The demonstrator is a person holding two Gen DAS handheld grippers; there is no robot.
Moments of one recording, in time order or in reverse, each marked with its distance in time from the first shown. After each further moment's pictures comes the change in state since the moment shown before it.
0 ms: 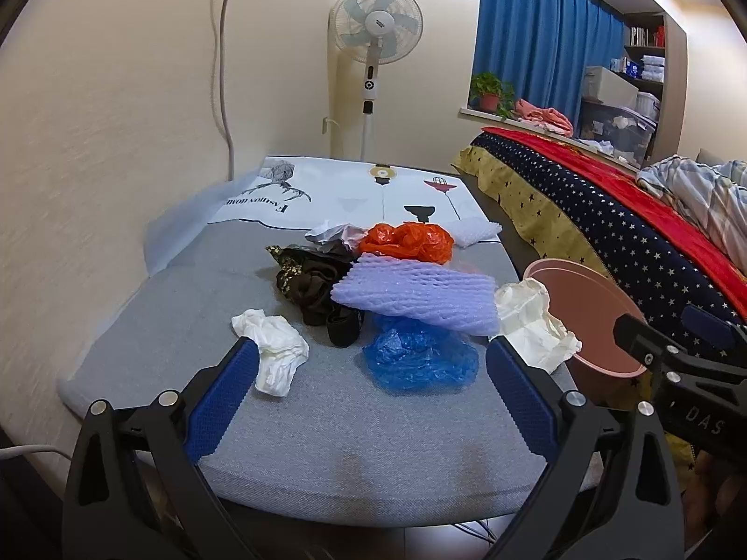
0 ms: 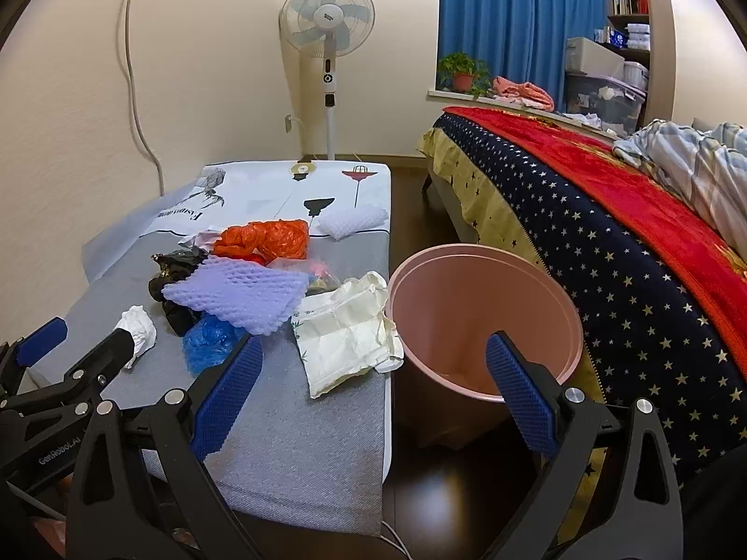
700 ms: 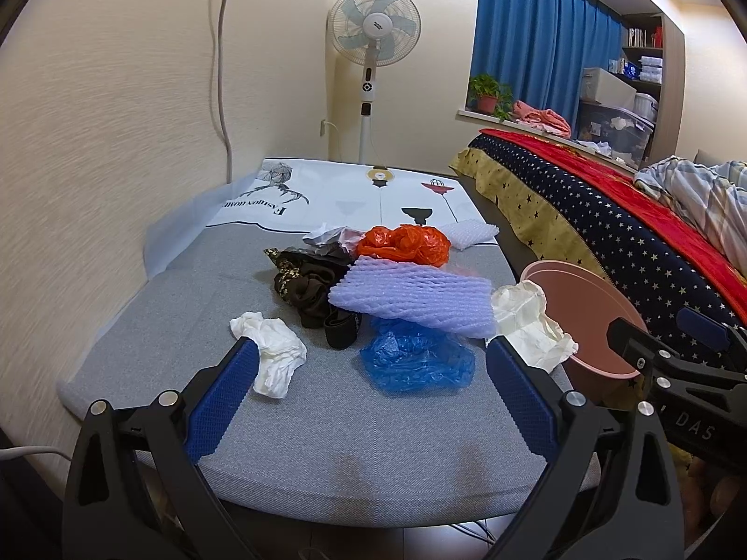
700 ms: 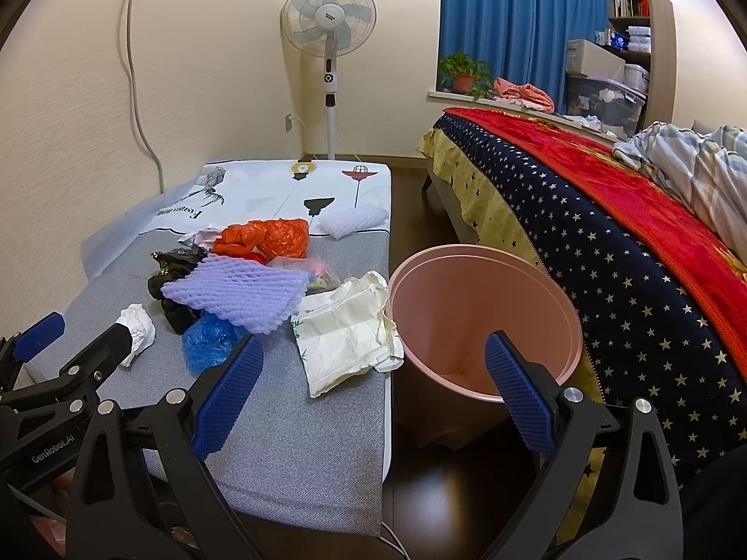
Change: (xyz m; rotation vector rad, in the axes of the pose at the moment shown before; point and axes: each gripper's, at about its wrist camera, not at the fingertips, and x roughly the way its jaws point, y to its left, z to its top) left arm -0.001 -0.001 0.000 0.003 -0.004 -0.005; right arm -0.001 0.002 0.000 -0.008 -0.001 -0.006
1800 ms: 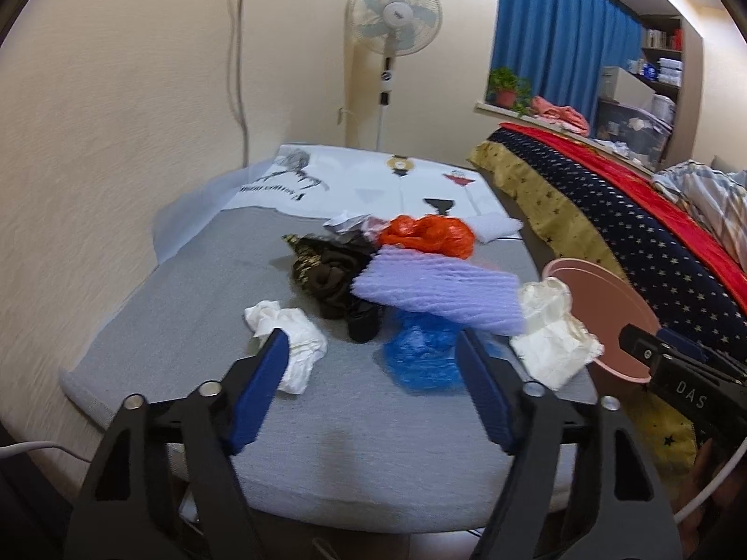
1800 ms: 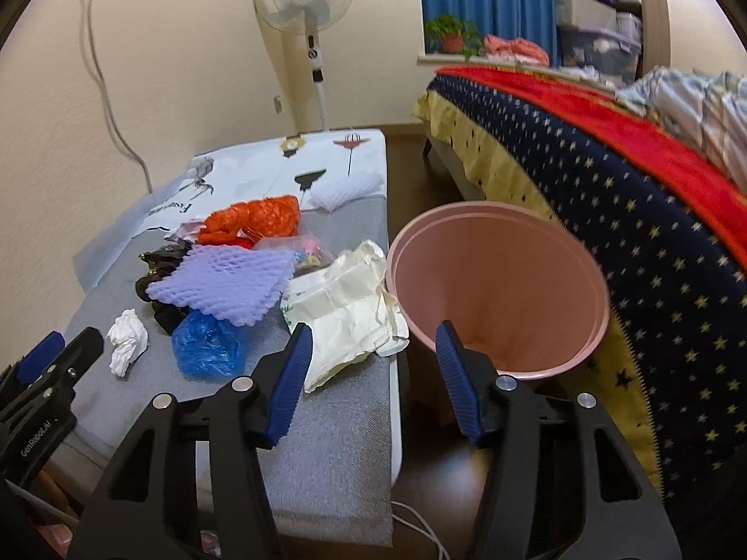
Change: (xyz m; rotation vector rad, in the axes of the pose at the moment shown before) left arm 0.015 0.015 -0.001 -0.041 0.038 0.053; right arm 0.041 -0.017 -0.005 0.119 0.105 0.050
